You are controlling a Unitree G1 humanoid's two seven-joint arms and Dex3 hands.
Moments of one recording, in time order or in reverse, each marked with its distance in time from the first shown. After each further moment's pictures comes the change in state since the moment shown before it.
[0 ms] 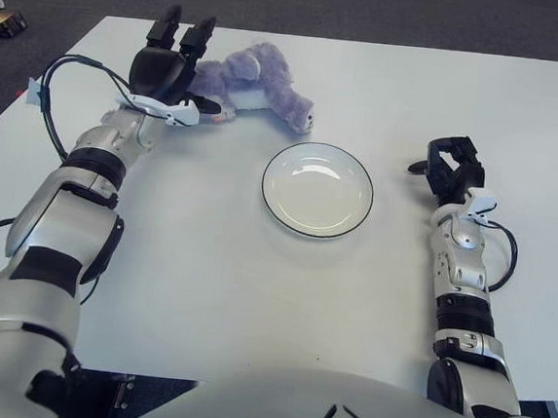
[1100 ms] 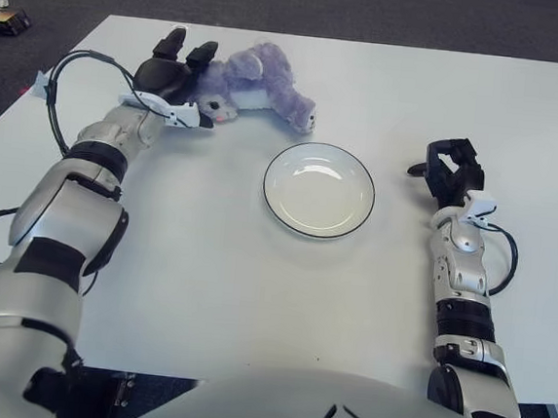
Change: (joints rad) left arm -0.039 -0.036 0.009 0.095 -0.075 0.065 -0.251; right arm 0.015 0.002 0.011 -0.022 0.001 0.007 -0.008
